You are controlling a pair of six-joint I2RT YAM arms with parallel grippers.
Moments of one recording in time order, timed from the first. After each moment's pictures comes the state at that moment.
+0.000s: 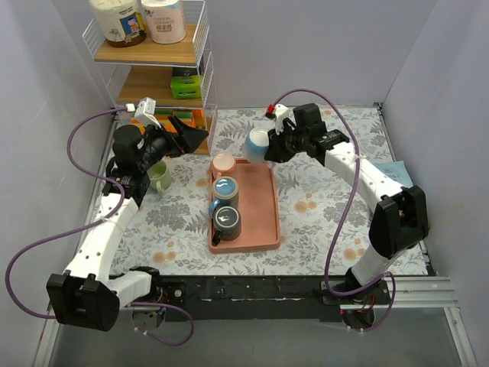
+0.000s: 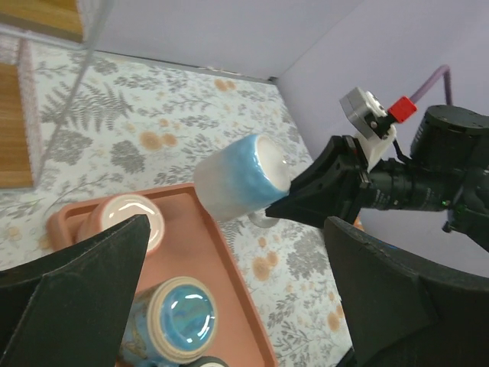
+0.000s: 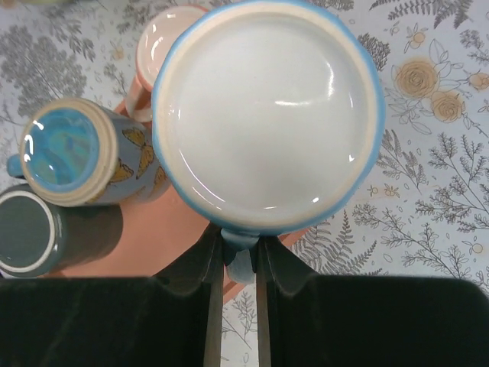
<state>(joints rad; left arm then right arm) -0.16 1.10 1.02 -0.03 0.43 -0.62 0.49 1.66 1.42 -0.47 -0.44 -0.15</state>
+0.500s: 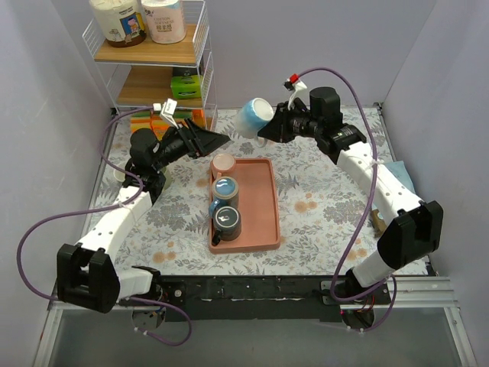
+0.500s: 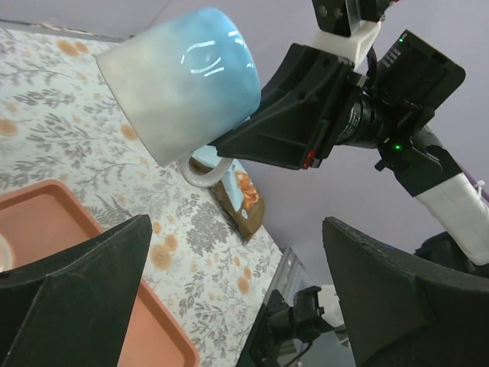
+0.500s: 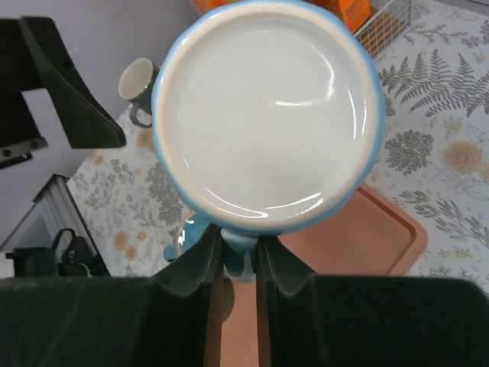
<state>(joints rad) -0.24 1.23 0.94 0.39 0.70 -0.89 0.45 1.55 1.48 -0.30 -0.55 0.27</state>
